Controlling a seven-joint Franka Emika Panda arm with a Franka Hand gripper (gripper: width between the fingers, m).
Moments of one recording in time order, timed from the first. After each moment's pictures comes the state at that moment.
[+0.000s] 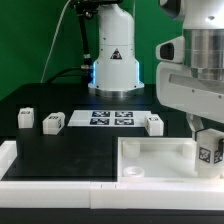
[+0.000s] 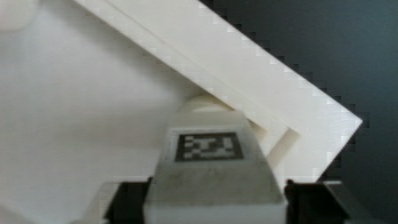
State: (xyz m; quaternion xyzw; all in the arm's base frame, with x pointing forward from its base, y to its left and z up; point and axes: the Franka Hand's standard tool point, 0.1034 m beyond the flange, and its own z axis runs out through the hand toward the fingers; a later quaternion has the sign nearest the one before) arm 0.632 0.125 0.073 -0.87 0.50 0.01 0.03
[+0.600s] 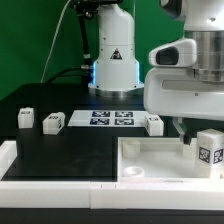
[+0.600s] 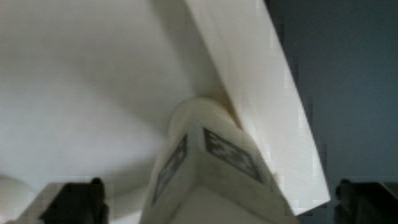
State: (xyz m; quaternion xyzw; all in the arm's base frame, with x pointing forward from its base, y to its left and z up) arm 0.631 0.124 0.072 -0.99 0.14 0.00 0.03
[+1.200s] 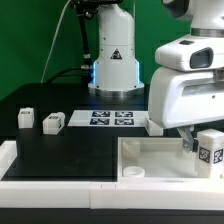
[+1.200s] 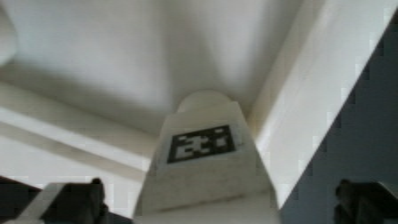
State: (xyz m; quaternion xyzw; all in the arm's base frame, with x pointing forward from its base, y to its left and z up) arm 0.631 0.122 0.071 -0.97 -0.23 -0.01 0.00
